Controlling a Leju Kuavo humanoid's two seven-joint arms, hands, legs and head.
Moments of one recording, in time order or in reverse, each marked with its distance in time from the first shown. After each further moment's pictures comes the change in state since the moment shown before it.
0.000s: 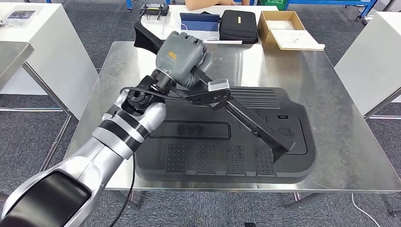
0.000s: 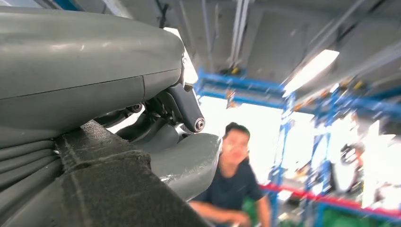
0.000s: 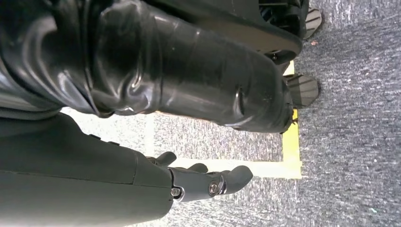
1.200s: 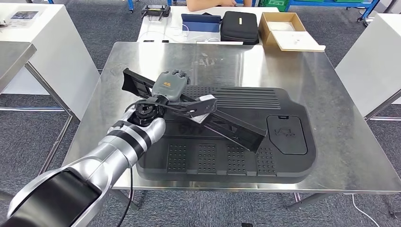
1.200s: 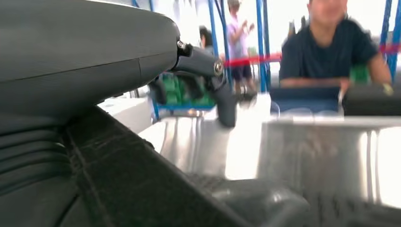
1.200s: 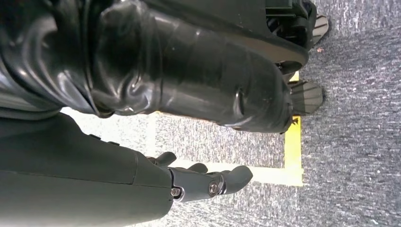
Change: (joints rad) left arm -0.015 -0.039 -0.023 0.358 0.038 -0.222 0.190; right arm 0.001 0.009 0.008 0.002 0.013 0.014 0.011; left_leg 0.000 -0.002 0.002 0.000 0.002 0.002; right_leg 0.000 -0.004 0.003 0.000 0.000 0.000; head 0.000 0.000
